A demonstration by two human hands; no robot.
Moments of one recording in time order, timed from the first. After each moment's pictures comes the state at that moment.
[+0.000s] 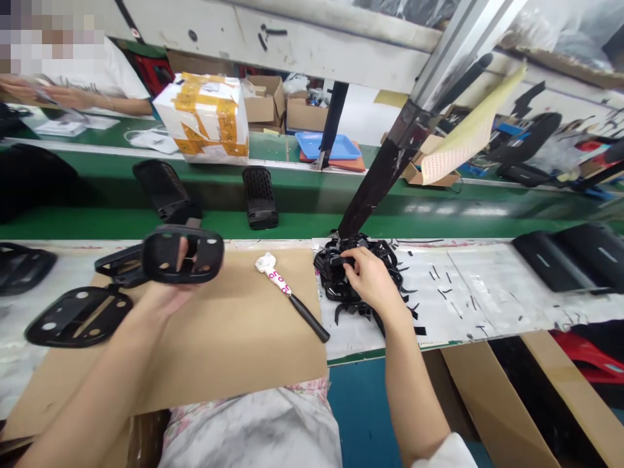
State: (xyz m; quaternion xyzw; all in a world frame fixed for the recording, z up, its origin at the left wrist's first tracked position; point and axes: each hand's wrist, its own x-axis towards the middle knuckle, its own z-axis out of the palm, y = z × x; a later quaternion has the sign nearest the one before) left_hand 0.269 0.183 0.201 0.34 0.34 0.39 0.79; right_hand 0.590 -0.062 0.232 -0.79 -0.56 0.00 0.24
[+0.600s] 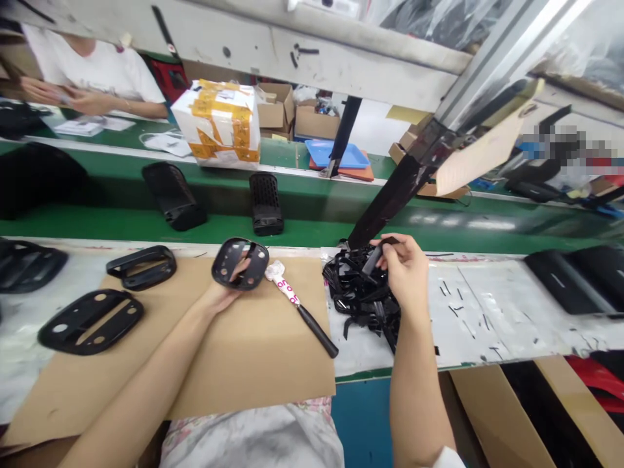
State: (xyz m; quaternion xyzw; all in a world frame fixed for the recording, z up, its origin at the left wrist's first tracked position) left_hand 0.317 0.172 0.156 0.35 0.30 0.29 0.84; right_hand 0.601 -0.039 0.264 -0.72 -0.35 0.04 0.59
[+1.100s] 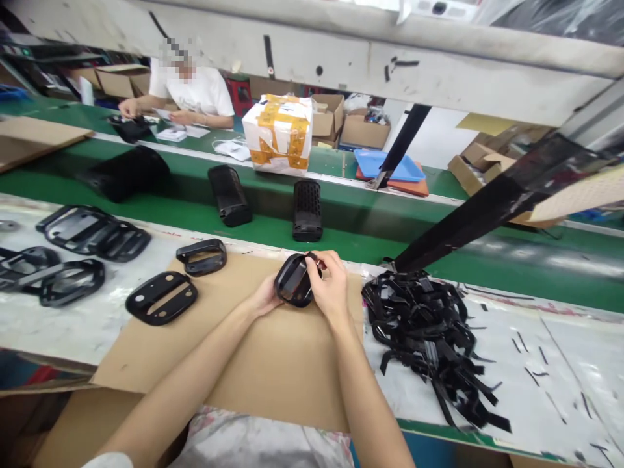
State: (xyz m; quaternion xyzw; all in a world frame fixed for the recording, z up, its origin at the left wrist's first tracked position) left_hand 0.322 0.167 0.140 0.33 0.30 0.22 0.87; right_hand 0.461 0.091 0.194 -0.65 -0.53 0.02 0.55
